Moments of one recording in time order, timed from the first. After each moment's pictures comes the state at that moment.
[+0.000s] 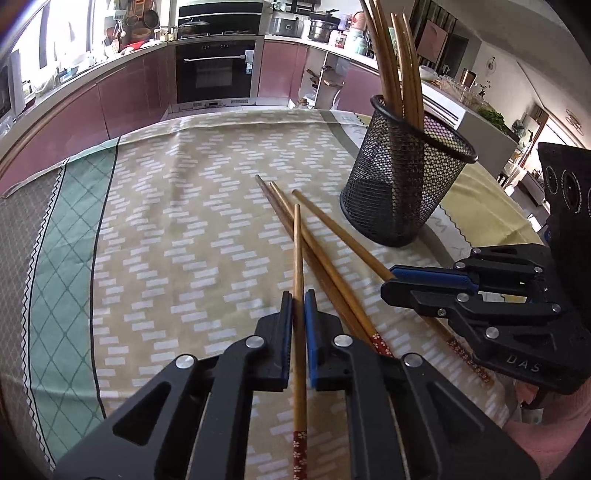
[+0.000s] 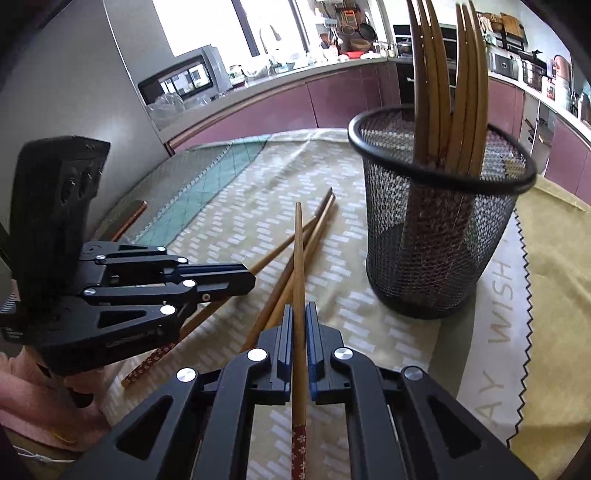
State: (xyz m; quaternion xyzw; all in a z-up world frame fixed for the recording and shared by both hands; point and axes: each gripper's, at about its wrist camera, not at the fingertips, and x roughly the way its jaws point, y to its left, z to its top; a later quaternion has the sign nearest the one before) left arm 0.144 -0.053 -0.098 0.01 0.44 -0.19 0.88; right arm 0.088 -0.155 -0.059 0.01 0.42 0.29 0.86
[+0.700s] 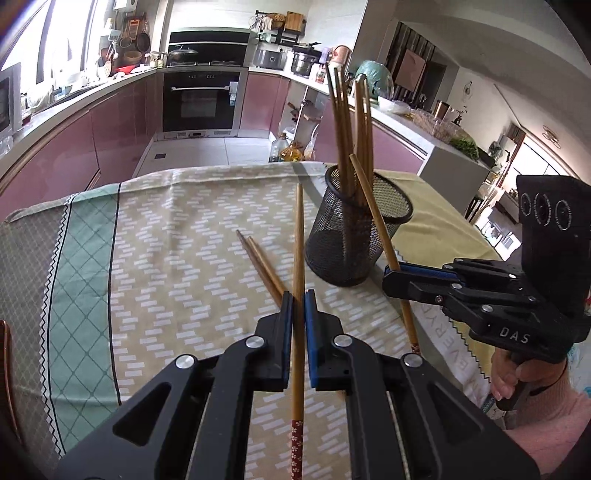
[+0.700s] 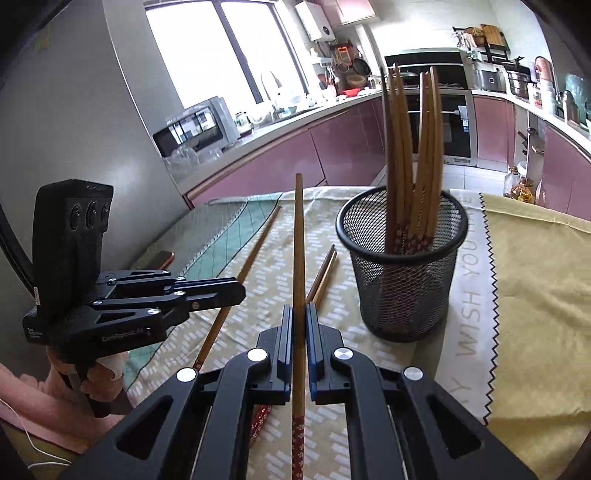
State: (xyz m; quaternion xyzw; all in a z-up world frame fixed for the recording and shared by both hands) left arm 0.120 -0.043 -0.043 -0.02 0.38 -0.24 0.89; right arm 0.068 -0.194 -0.018 0.07 0.35 0.30 0.88
